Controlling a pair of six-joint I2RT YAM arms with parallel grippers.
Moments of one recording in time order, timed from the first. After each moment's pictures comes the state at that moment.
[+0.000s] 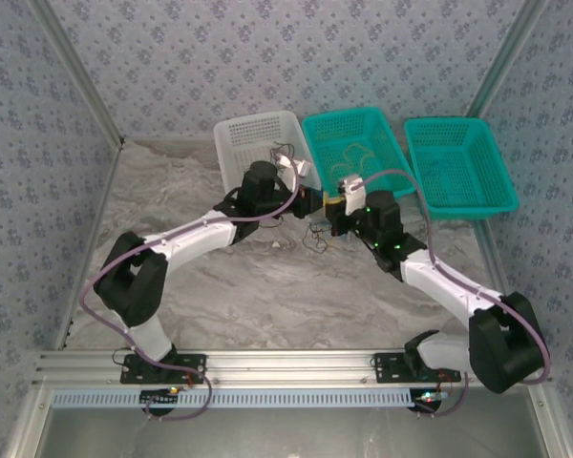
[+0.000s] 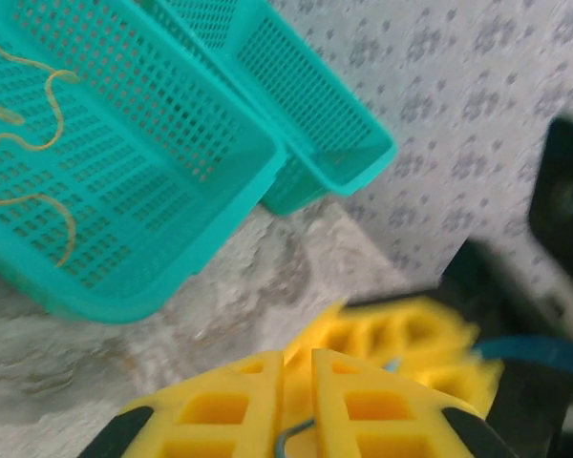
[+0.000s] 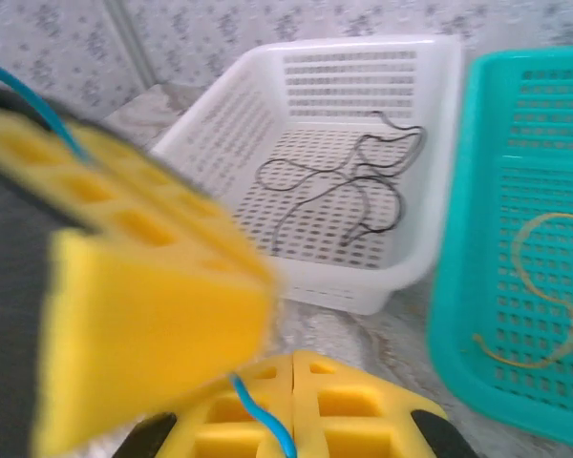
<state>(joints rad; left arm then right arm) -0.70 1.70 1.20 0.16 0.48 -0.47 0.44 1.23 0.70 0.21 -0.18 0.12</state>
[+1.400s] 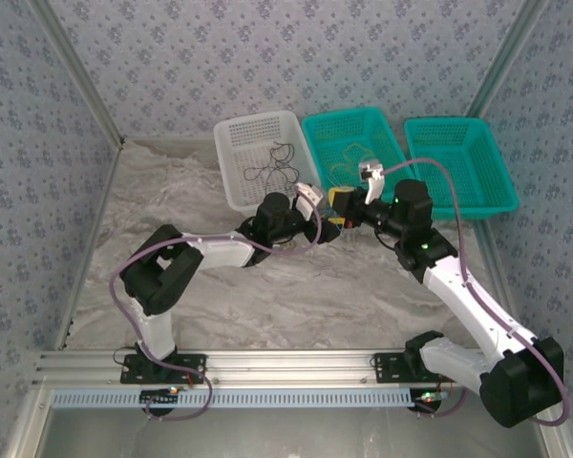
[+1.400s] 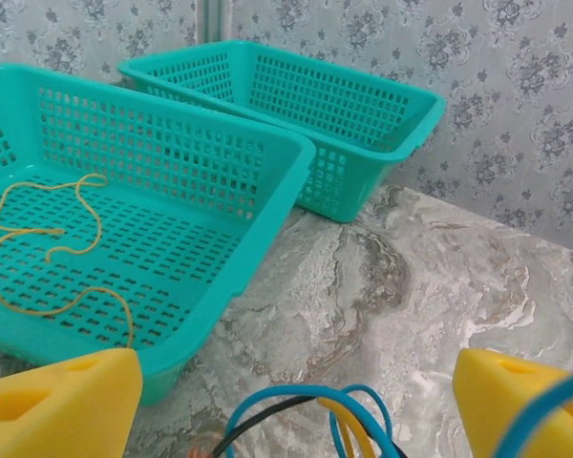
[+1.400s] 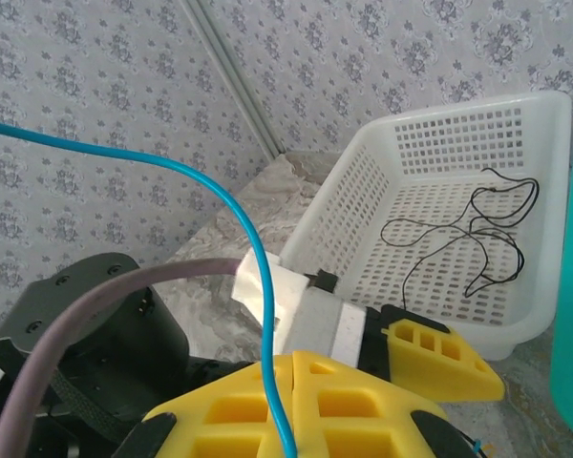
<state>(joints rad) -0.81 1.85 1.02 0.68 0.29 -0.11 0.39 1.05 0.83 0.03 -0.47 0.33</state>
